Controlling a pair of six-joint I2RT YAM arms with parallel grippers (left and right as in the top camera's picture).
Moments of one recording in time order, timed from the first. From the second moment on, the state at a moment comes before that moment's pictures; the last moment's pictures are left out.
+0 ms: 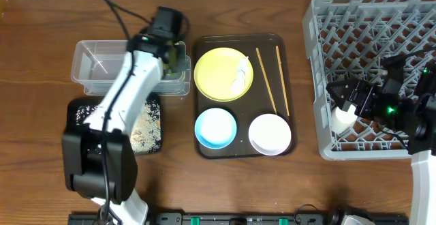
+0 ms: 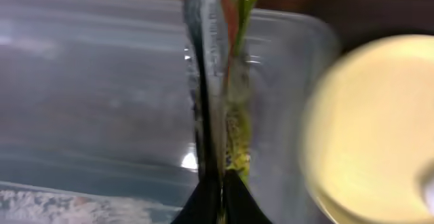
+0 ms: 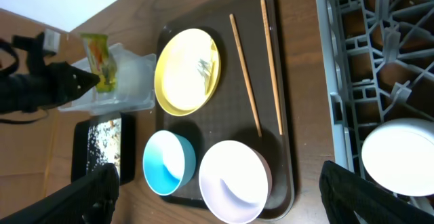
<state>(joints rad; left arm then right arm) -0.19 1.82 1.48 -0.83 -0.17 -0.31 -0.28 1.13 1.18 -1.02 -0.68 0.16</state>
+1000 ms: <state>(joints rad) -0.54 2.08 1.48 -0.58 0.04 -0.08 -0.28 1.13 1.18 -1.04 -0.68 0.16</state>
